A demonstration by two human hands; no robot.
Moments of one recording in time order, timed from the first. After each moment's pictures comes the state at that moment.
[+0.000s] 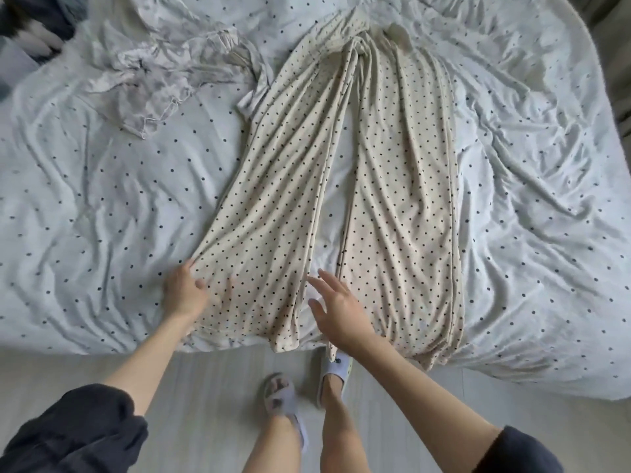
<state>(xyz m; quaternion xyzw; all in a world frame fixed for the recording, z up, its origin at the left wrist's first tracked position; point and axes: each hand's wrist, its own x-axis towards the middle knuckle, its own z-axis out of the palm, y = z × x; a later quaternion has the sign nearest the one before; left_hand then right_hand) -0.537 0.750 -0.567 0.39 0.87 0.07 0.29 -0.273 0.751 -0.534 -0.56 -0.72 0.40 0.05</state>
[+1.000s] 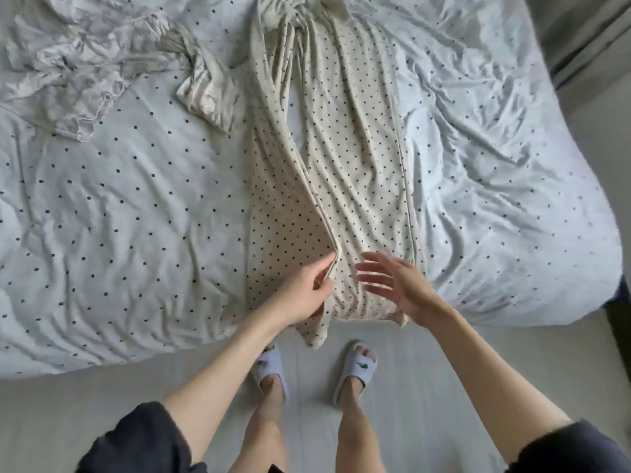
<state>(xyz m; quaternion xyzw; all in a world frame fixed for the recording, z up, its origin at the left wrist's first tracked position) -0.345 0.743 -0.504 0.60 0.55 0.09 0.57 -0.150 0.746 -0.515 -0.62 -0.22 0.70 0.28</state>
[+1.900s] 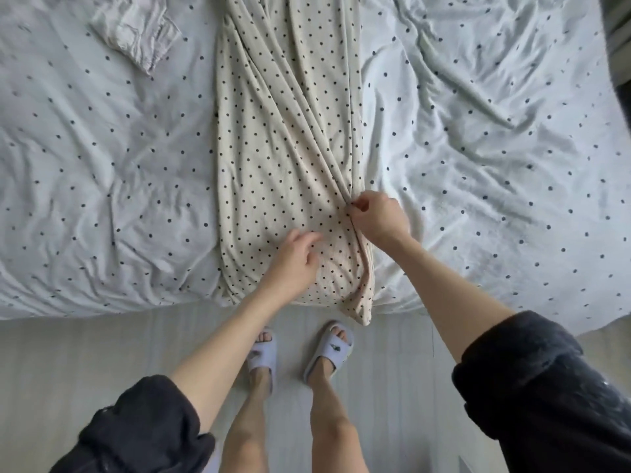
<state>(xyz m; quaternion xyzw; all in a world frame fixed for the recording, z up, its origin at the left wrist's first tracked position) -0.205 0.746 -0.583 0.61 0.66 0.10 0.43 -0.047 0.824 -0.589 -0.70 -0.58 0.40 0.06</state>
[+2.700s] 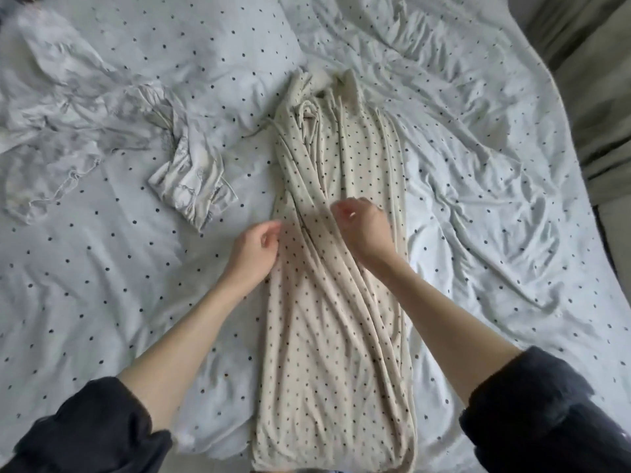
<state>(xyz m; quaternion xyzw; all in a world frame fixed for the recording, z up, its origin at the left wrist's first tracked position) -0.347 1.002 -0.529 0.51 0.71 0.25 0.41 -0.173 1.046 -0.506 -0.65 -0.66 0.31 0.20</state>
